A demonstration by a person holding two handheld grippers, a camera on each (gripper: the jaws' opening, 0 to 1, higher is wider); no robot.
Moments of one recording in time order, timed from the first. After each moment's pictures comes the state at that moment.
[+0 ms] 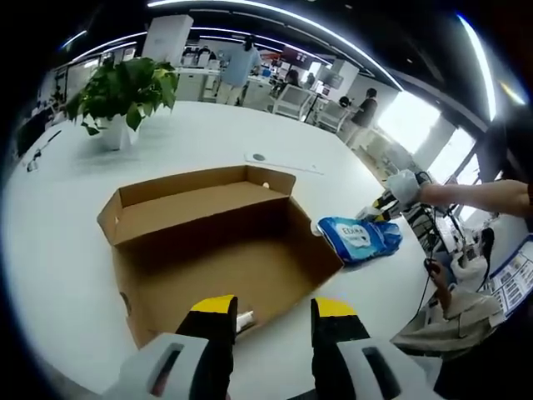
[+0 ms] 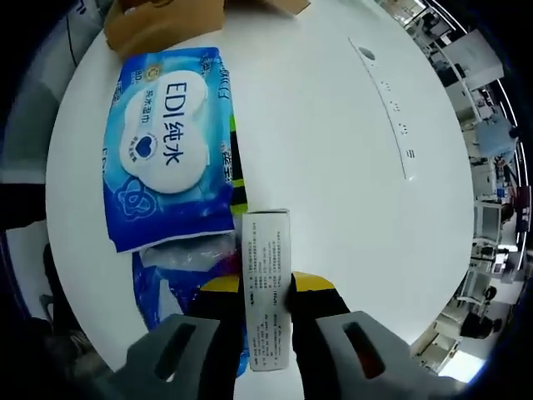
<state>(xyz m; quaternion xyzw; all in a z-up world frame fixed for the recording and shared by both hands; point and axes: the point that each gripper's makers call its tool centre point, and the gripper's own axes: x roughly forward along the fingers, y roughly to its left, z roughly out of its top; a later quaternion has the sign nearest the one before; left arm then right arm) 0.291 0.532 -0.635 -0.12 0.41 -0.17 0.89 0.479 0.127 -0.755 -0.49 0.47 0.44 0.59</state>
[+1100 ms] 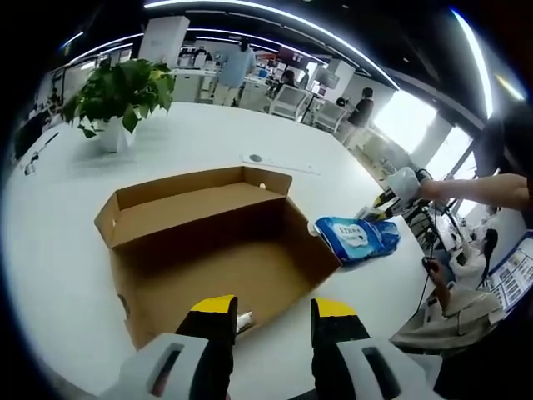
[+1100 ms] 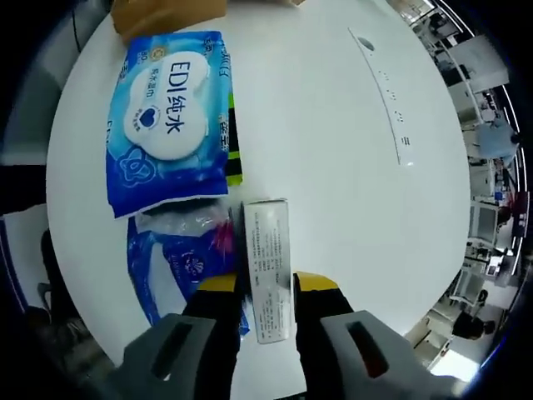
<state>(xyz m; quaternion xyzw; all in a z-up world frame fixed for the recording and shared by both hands) 0.294 0.536 -0.636 -0.12 0.41 -0.18 0.89 0.480 0.108 -0.737 -0.52 0.47 0.42 0.58</state>
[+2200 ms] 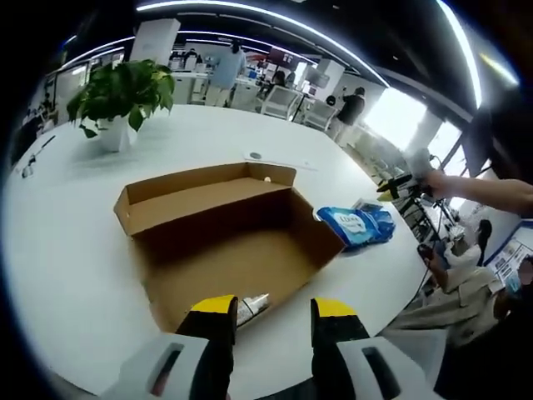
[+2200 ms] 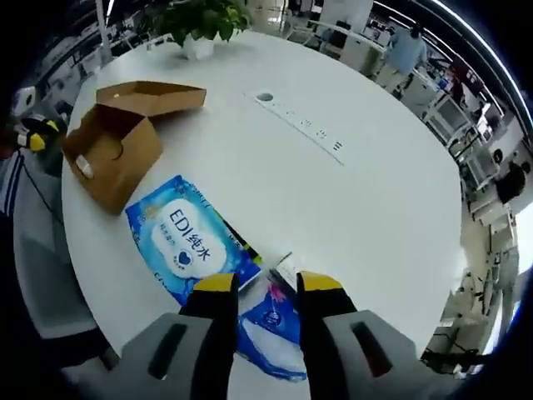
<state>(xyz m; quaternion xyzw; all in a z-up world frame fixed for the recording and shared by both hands) 0.264 0.571 -0.638 -0.11 0.40 -0.20 0.89 0.457 0.172 -0.674 -0.21 0.45 0.31 0.81</state>
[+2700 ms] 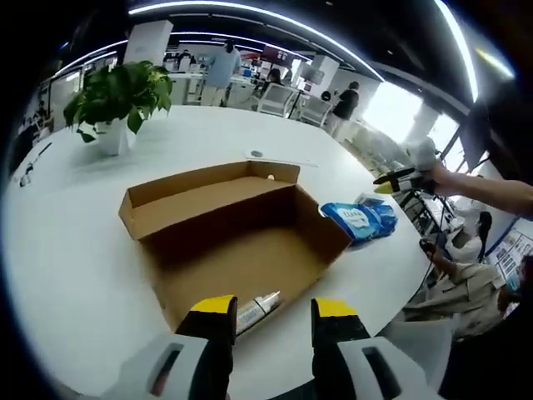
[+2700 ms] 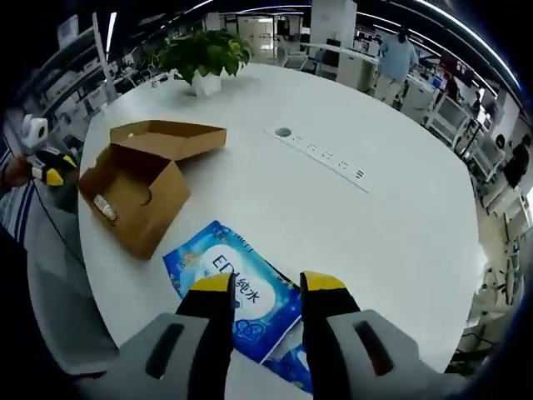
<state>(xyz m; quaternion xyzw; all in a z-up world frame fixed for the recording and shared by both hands) 0.270 0.579 -0.642 -0.08 0.41 -0.21 0.88 0.441 0.229 -0.662 -0.19 0.42 0.34 0.82</state>
